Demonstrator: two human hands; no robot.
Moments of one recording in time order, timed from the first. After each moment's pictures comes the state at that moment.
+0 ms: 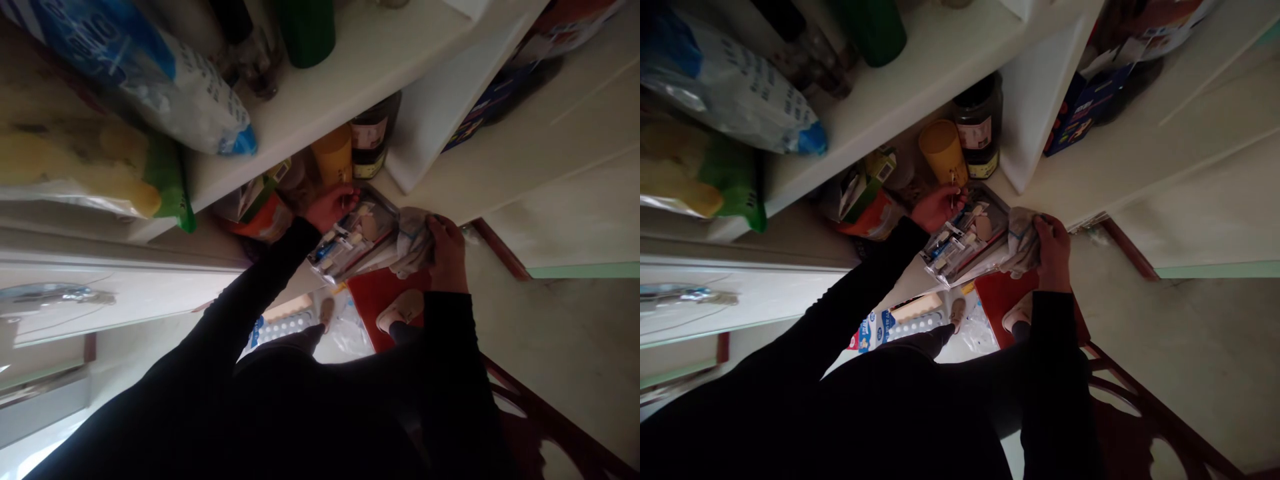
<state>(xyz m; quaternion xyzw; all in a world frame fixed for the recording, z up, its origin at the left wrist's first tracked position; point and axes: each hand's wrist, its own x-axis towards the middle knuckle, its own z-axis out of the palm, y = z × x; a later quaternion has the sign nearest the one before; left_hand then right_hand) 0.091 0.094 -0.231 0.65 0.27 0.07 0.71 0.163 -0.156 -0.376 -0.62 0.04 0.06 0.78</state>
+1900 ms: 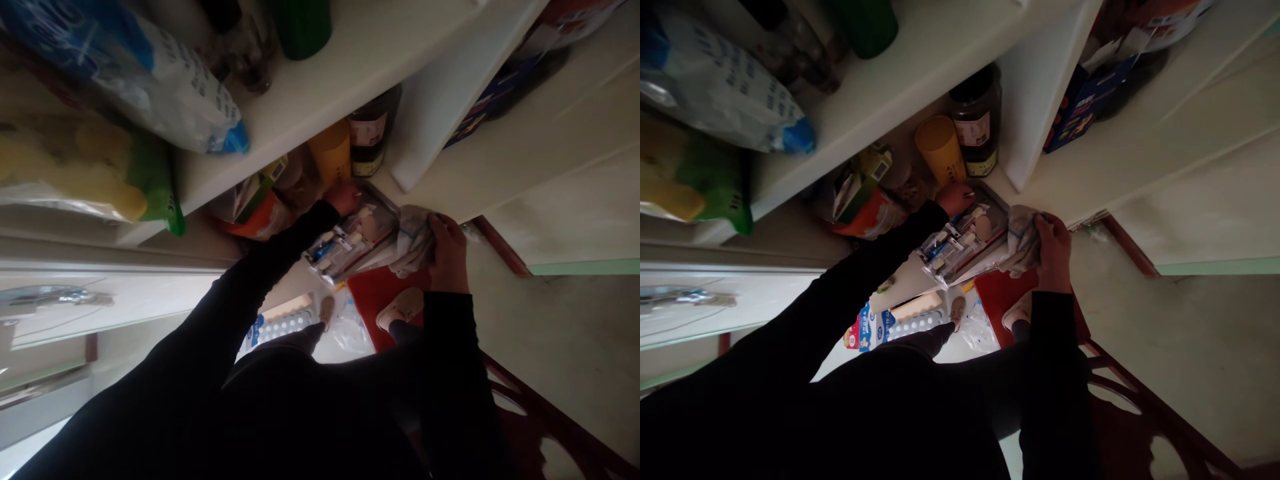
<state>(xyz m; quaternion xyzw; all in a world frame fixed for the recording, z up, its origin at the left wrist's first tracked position) 0.140 0.102 -0.257 0.98 0.15 -0.11 0.11 0.156 -0.156 -0.366 -0.62 0.05 0.06 0.78</state>
